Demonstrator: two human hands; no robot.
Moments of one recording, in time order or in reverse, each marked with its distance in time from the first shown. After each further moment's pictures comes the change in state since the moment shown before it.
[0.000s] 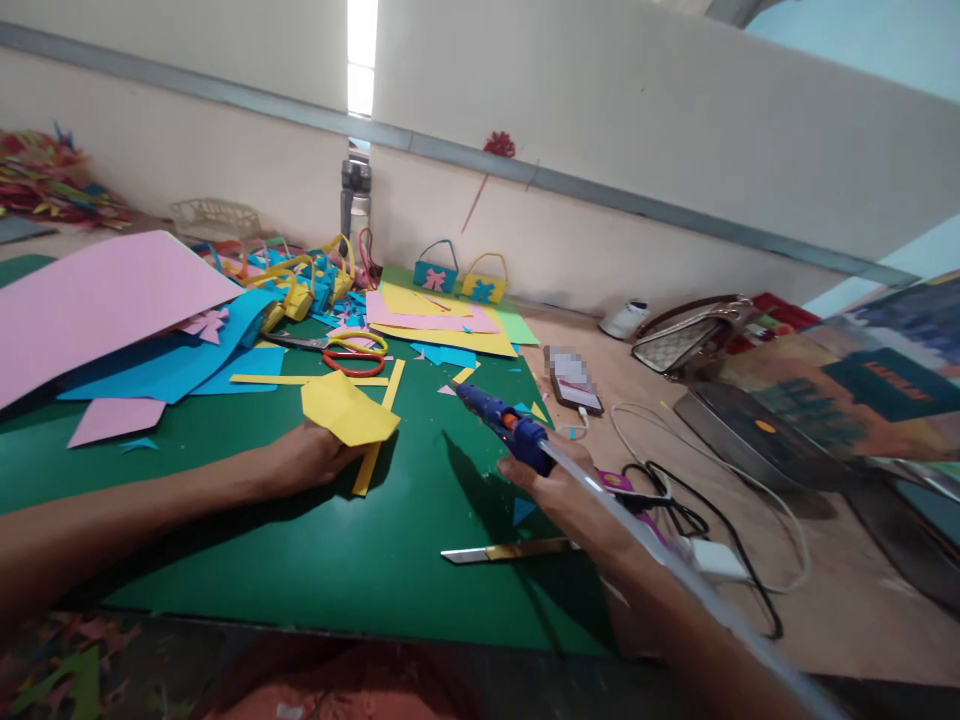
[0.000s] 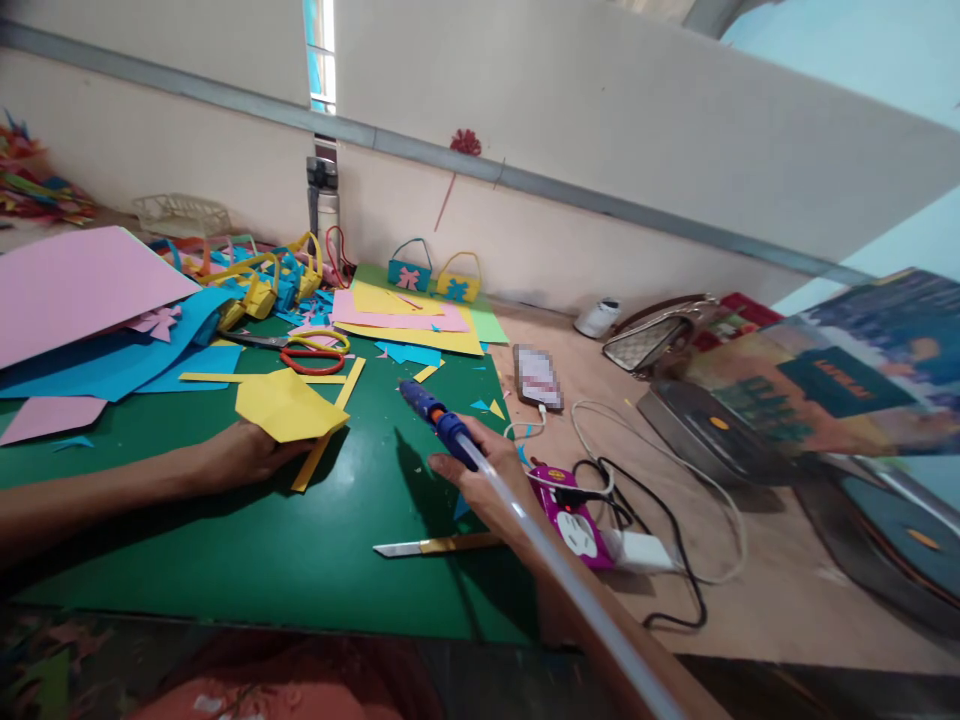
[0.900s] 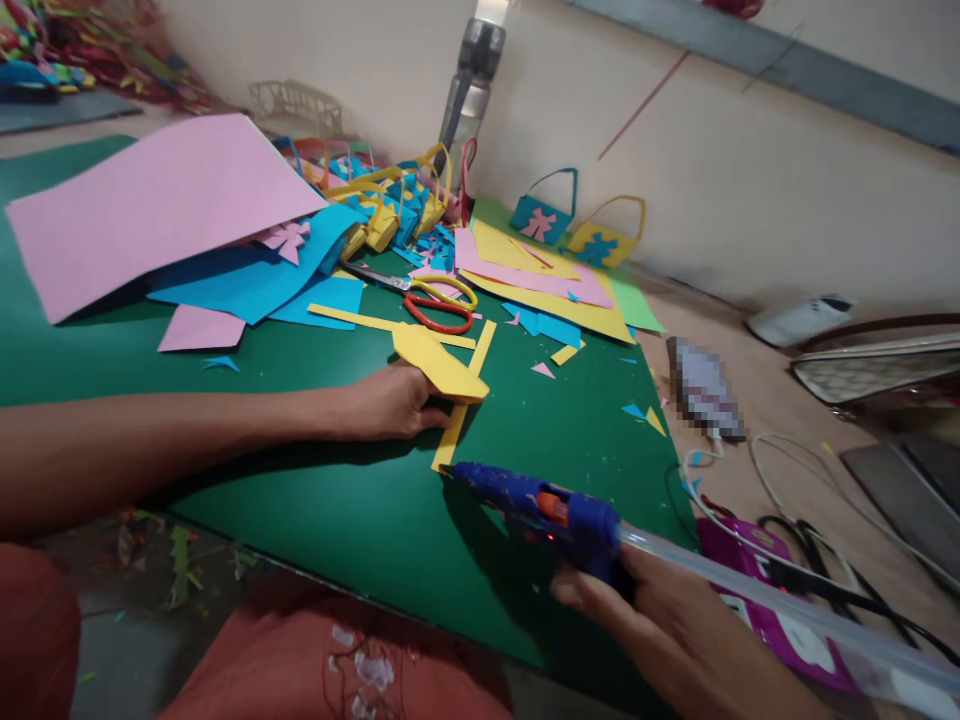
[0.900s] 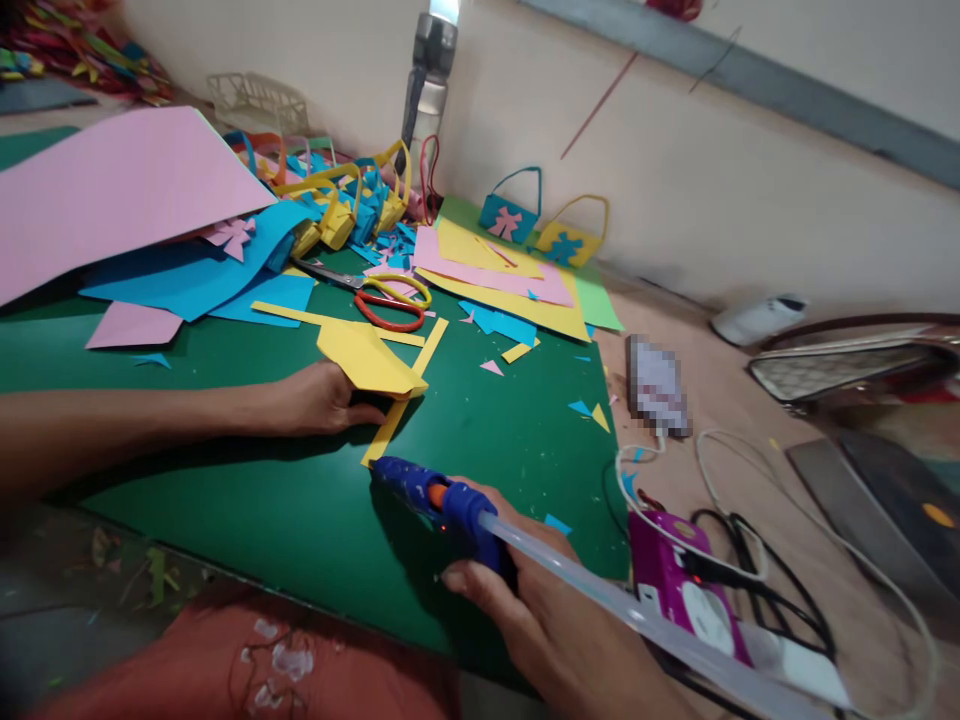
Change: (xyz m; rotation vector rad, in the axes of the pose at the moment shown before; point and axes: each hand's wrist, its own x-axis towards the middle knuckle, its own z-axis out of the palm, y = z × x) left_hand 0.014 0.004 -0.016 -0.022 -0.229 -0.360; right_hand -0.026 -0.053 0.019 -0.387 -0.543 0.115
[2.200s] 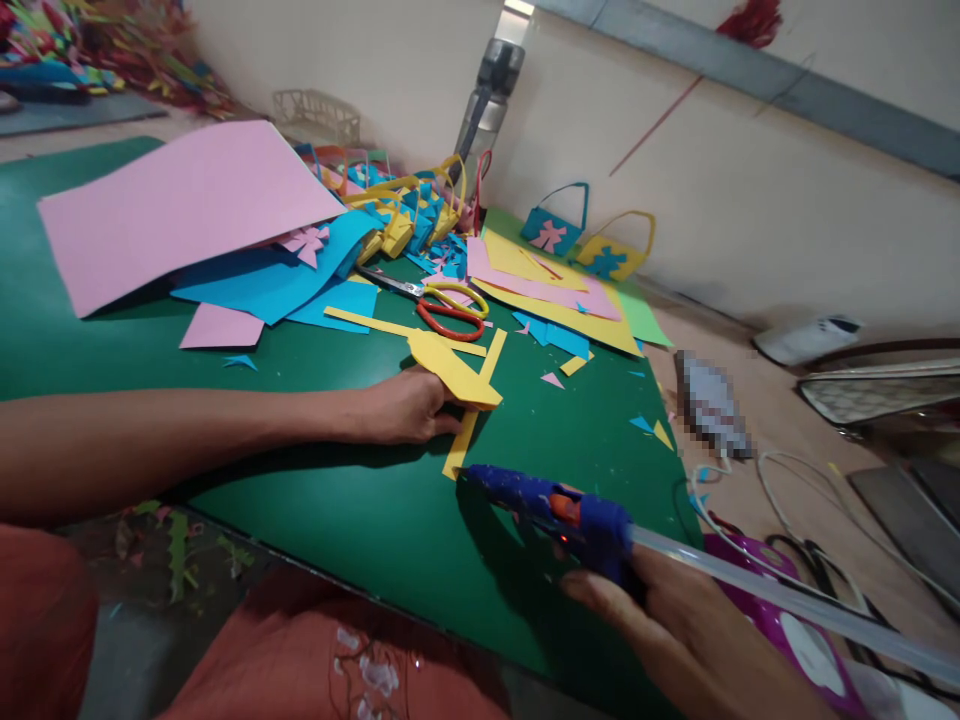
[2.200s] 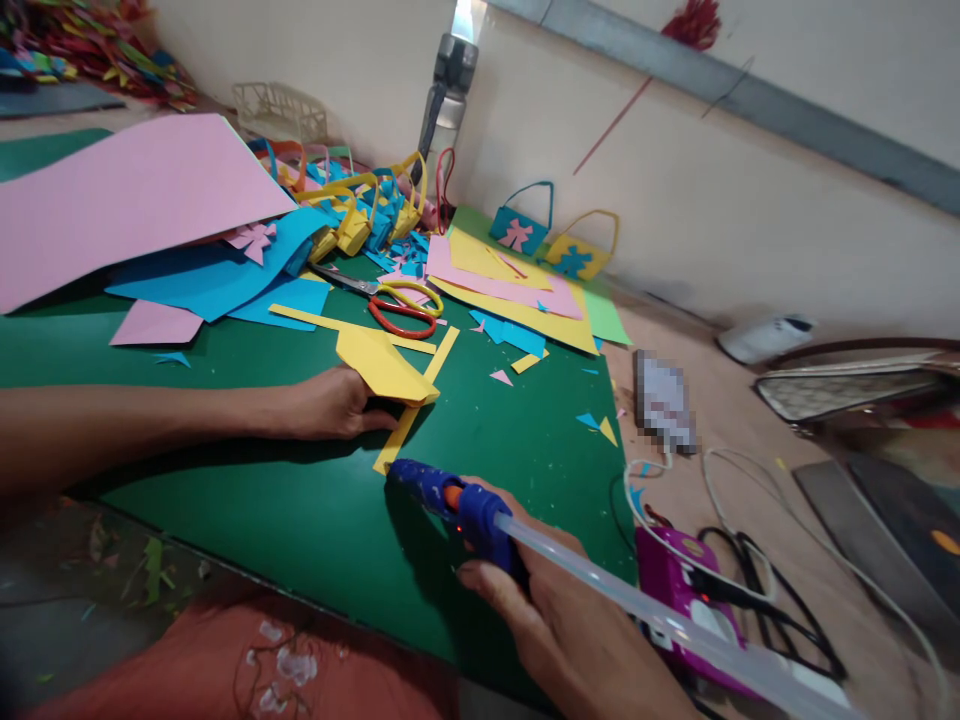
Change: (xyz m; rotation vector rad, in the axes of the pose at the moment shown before) left_hand 0.000 -0.002 -0.001 -0.084 -0.004 0.111; right_hand 0.000 -0.006 -0.005 -0.041 0.062 -0.070
